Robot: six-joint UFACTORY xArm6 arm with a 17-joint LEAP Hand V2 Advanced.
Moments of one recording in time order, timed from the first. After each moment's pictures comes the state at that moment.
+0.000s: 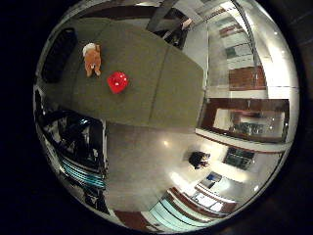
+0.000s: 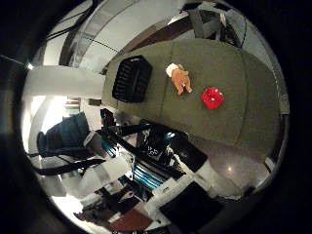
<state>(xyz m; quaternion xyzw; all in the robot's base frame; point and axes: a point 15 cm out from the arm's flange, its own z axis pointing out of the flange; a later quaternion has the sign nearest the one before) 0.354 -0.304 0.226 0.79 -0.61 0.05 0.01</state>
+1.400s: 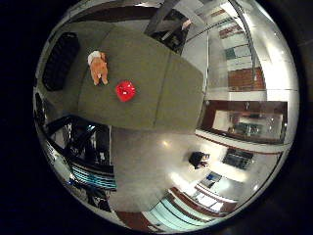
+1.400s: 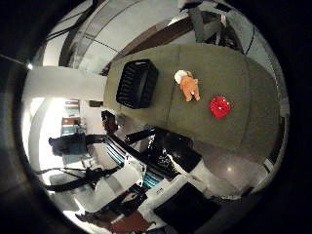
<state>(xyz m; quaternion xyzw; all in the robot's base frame) 0.380 -0.235 0.239 0.78 -0.63 0.05 0.00</state>
